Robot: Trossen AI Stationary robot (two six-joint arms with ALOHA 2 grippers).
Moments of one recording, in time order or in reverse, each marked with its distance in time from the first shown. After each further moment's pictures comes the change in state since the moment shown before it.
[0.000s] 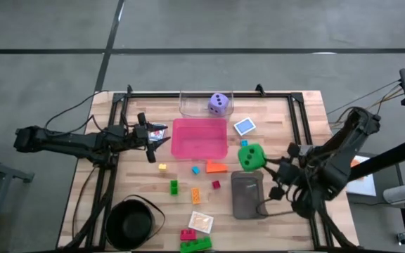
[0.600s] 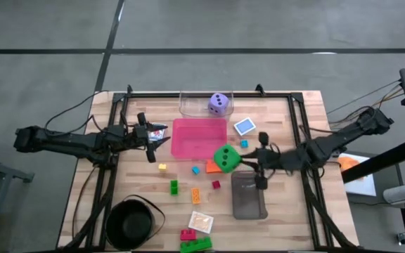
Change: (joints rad) left arm 0.001 0.000 0.000 0.005 0.000 0.000; right arm -0.452 -0.194 -0.353 0.995 -0.613 -0.803
